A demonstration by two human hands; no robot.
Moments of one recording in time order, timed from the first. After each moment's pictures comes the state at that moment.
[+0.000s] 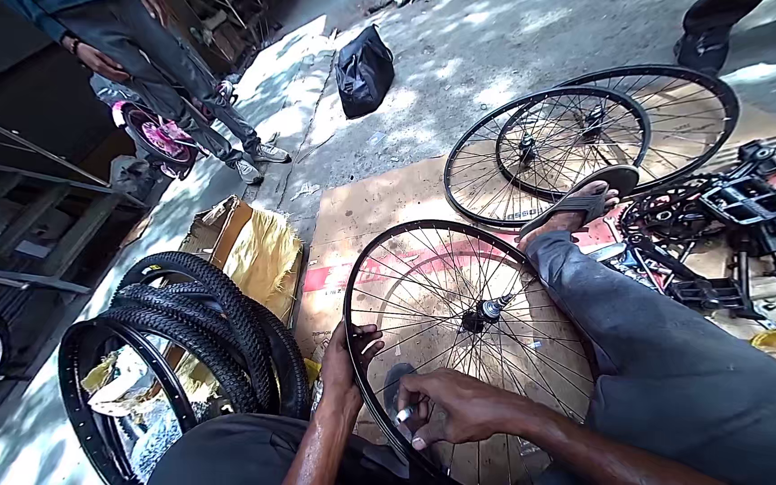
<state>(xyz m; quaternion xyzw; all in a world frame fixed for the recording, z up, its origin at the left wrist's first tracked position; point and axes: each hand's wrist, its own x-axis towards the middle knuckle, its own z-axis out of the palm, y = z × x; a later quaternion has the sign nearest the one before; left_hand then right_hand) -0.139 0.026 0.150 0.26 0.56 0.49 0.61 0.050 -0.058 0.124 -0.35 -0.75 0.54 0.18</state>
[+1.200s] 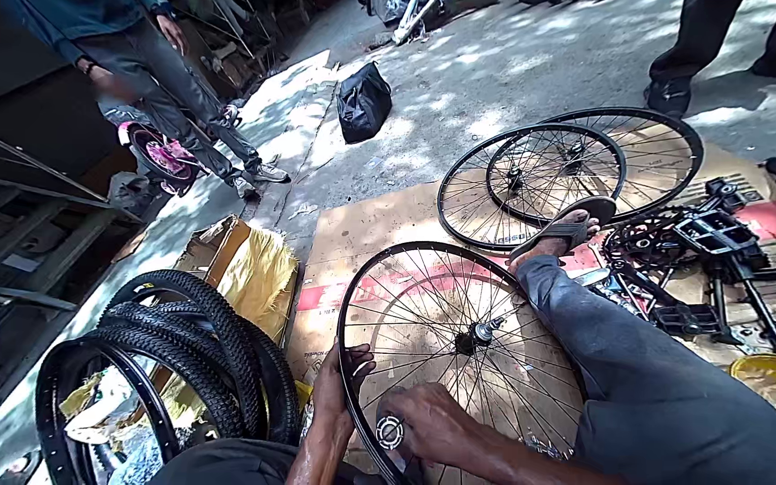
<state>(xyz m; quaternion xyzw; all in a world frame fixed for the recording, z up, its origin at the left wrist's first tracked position) -0.140 0.027 0.149 0.26 0.56 0.49 0.62 0.023 -0.057 0.111 -0.45 -0.78 0.36 0.24</state>
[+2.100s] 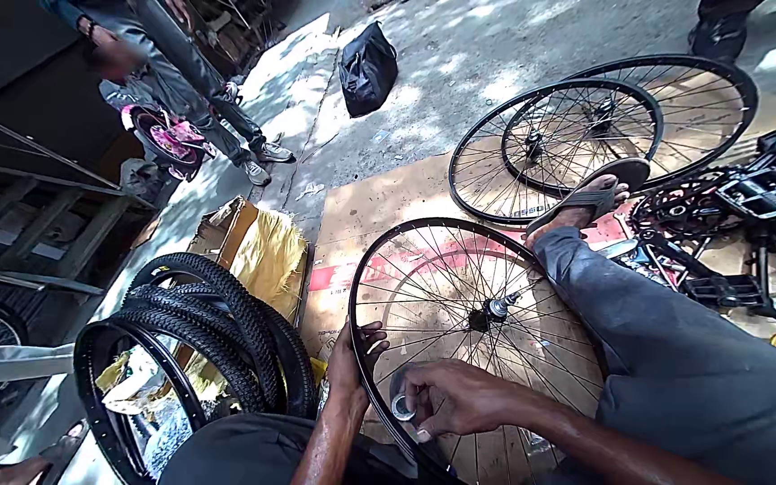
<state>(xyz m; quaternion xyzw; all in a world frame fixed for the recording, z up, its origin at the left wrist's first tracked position) -0.139 0.025 0.149 0.26 0.56 0.48 0.62 0.054 -0.050 0.127 -0.34 -0.75 0.52 0.22</state>
